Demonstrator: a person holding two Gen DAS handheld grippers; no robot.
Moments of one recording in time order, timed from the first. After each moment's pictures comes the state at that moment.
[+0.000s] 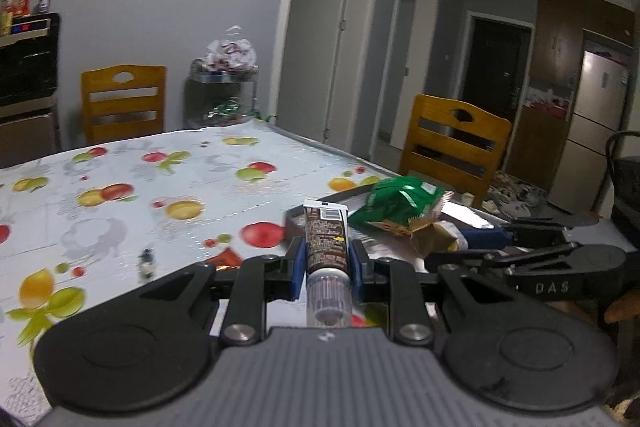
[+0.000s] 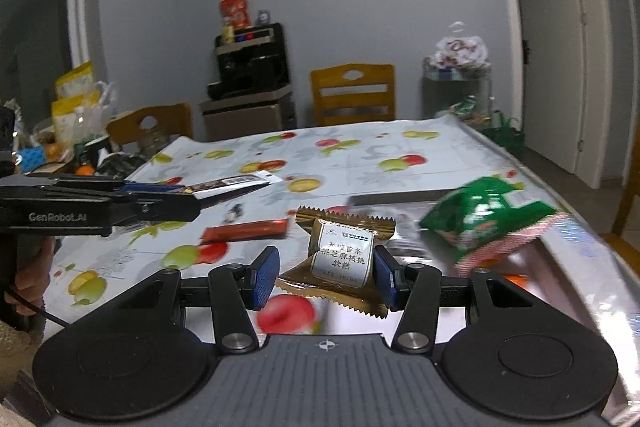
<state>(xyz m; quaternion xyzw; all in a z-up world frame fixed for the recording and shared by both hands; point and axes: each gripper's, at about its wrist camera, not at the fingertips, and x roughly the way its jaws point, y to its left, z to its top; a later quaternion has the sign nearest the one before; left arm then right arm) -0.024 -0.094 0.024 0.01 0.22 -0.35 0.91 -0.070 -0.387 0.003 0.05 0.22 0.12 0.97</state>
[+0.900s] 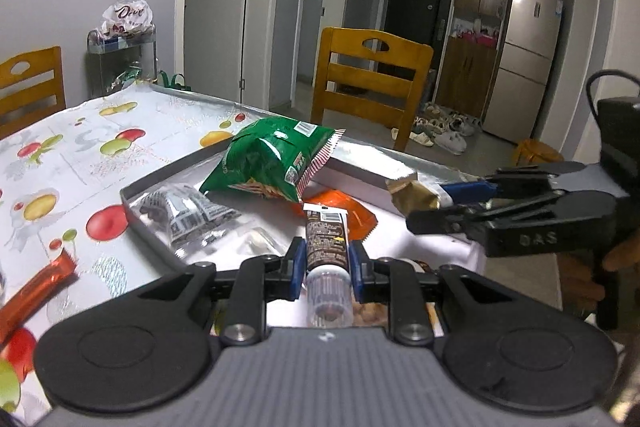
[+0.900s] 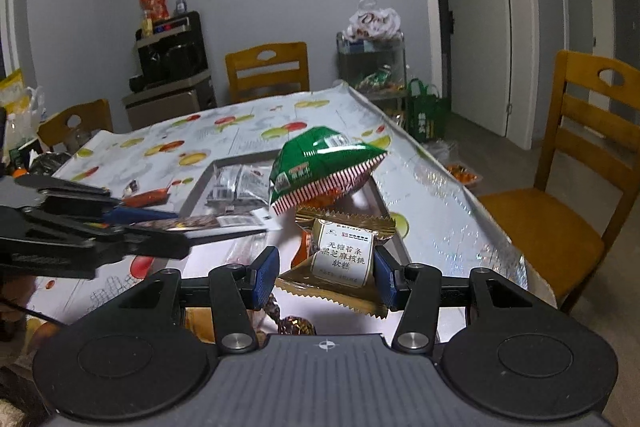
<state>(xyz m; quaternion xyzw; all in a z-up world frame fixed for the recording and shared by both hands) -0.011 -0.235 -0.017 0.09 0.27 -0.45 0.85 -0.093 -0.480 -0.025 0.07 0.27 0.03 0.96</state>
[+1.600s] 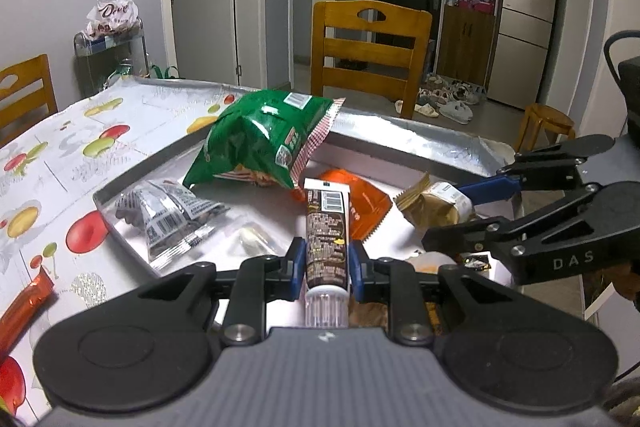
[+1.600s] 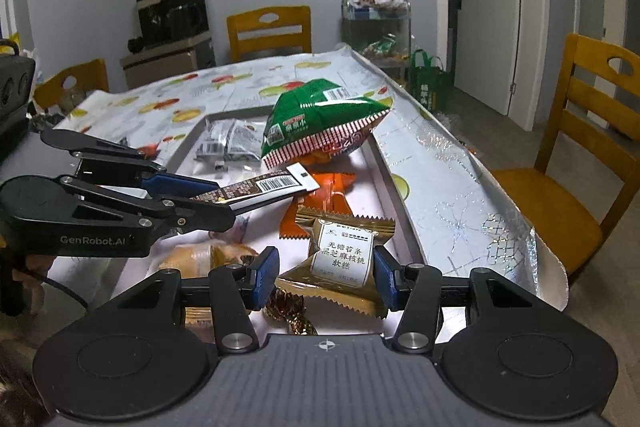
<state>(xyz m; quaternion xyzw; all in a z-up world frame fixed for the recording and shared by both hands) 0.009 -0.272 -0.046 0.14 0.28 -0.45 0.84 -0.085 -0.476 -0.040 0.03 0.31 0.03 0.95</state>
